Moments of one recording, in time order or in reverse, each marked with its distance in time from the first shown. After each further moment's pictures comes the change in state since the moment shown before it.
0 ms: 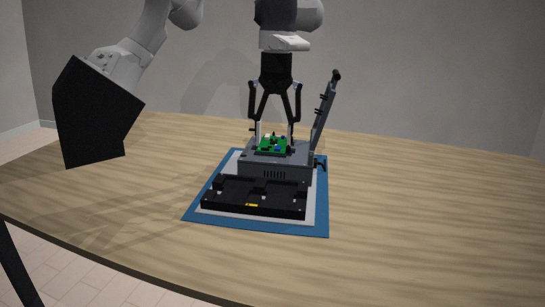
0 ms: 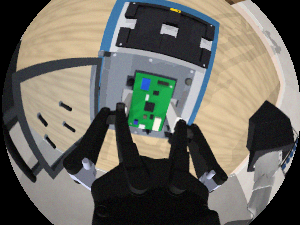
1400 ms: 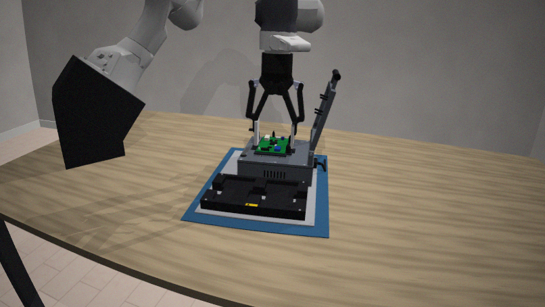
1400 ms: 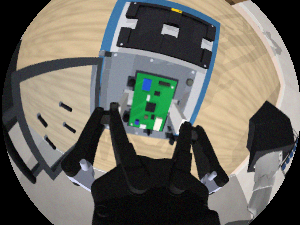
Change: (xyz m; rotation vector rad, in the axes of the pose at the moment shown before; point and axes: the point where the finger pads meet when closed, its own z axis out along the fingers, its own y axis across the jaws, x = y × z) arm 0.000 -0.002 0.002 0.001 0.004 -0.002
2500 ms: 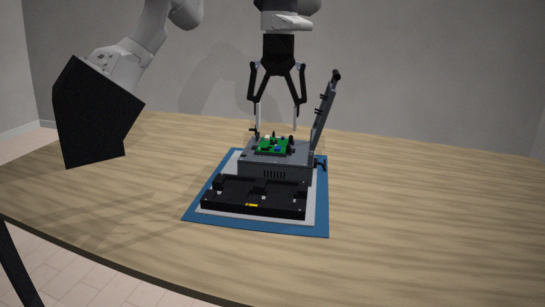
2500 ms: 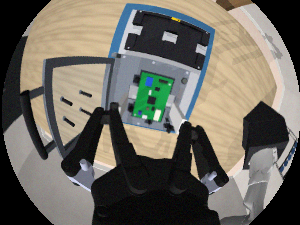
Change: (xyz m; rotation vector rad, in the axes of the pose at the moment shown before) arm 0.002 -0.004 -0.048 0.010 0.011 -0.026
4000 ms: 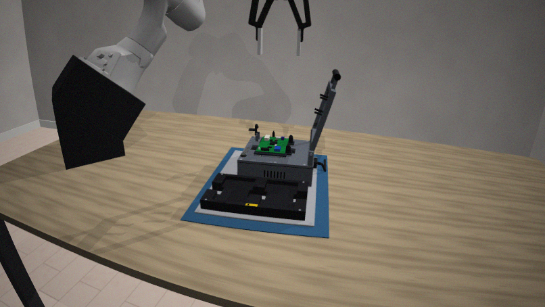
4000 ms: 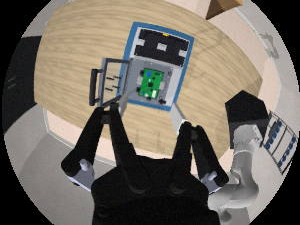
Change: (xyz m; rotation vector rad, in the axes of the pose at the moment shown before) arm 0.002 -0.002 -0.188 0.000 -0.001 0.008
